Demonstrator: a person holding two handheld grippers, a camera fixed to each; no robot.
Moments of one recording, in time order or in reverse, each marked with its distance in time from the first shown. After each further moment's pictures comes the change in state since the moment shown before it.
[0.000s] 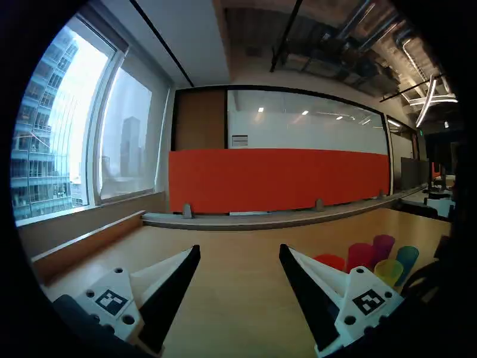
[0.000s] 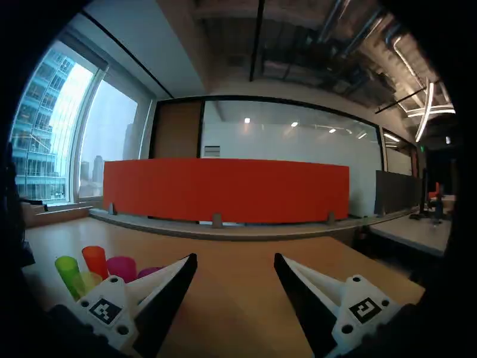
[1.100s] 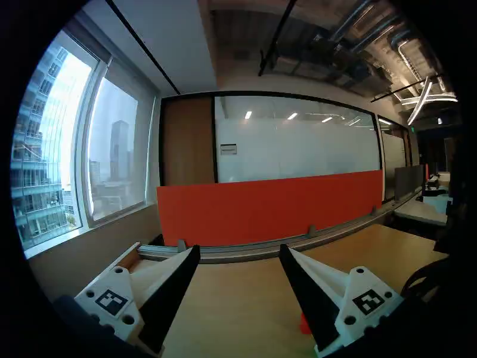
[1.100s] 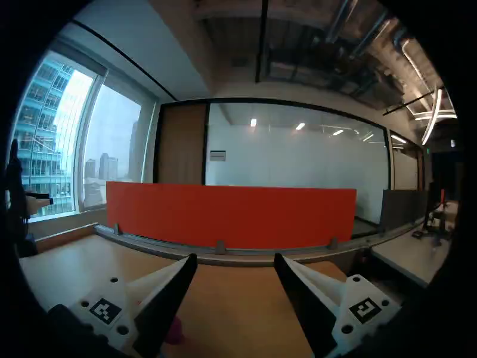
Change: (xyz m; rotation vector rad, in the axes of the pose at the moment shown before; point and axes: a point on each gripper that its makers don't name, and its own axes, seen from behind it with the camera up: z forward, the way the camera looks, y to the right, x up) left arm 0.161 0.002 0.039 -0.067 -0.002 0.041; right arm 0.135 0.007 0.024 0.038 -0.019 -0.001
